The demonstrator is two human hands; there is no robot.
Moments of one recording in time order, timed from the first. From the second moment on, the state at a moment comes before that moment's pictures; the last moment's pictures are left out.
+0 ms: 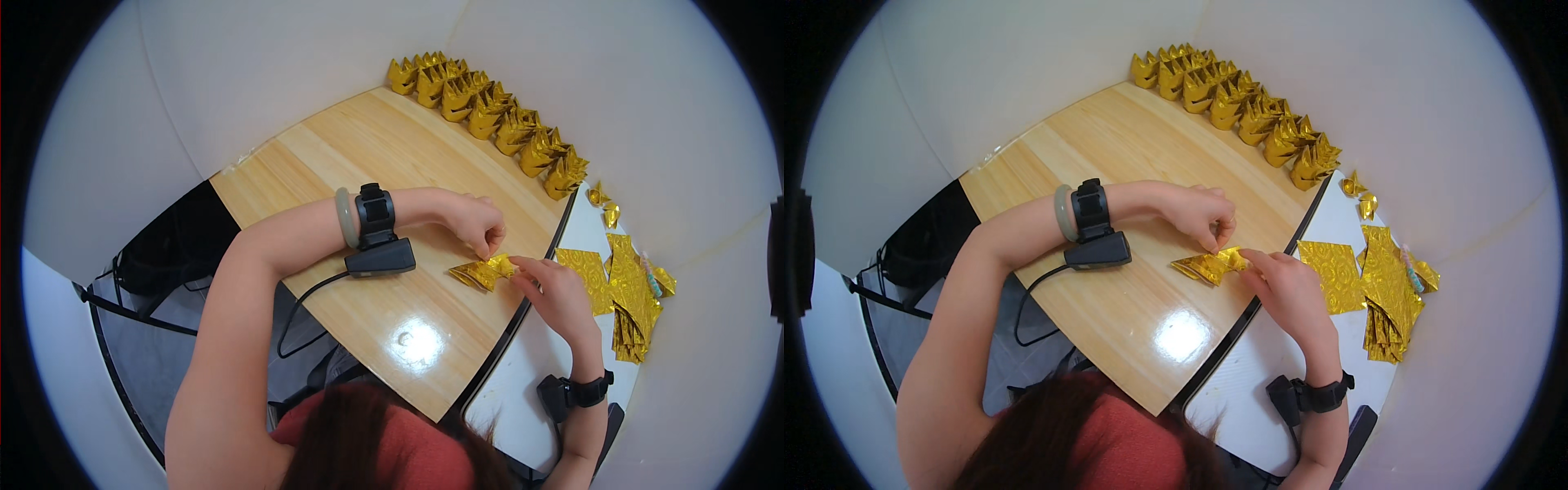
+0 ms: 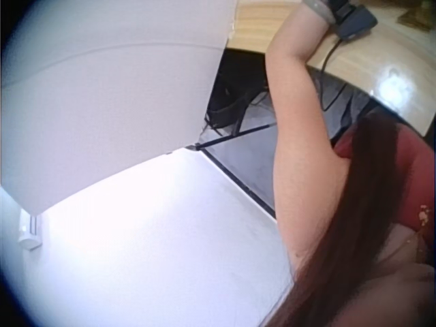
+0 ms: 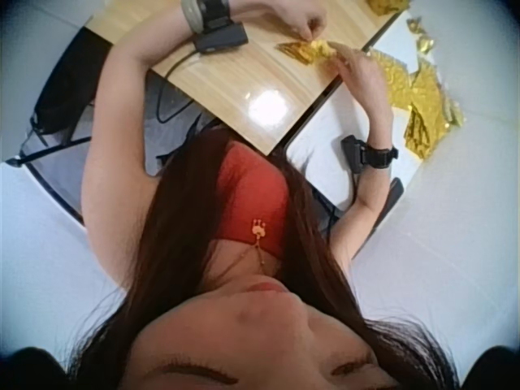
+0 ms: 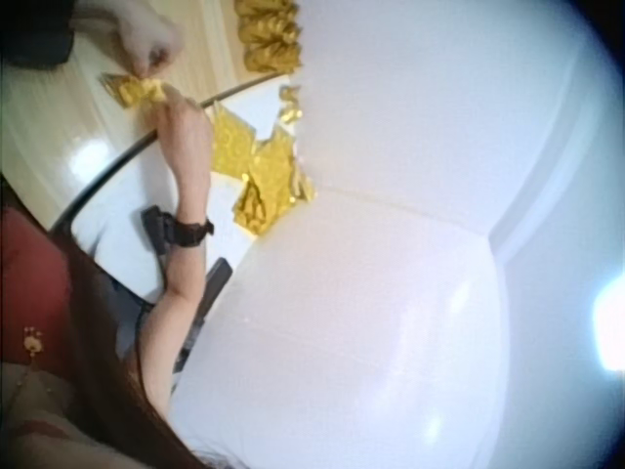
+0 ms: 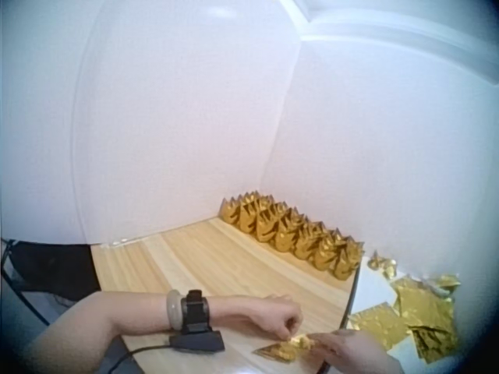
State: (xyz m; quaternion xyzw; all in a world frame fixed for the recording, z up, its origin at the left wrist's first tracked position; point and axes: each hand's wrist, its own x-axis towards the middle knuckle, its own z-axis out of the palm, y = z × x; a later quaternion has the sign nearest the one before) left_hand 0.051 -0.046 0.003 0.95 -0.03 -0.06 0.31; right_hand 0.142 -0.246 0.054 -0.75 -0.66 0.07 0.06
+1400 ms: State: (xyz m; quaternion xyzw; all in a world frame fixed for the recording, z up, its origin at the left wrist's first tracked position) left_hand 0.044 -0.051 0.015 0.93 -0.07 -0.12 0.33; right_hand 0.155 -0.237 0.025 -0.56 -0.80 -0.16 0.11
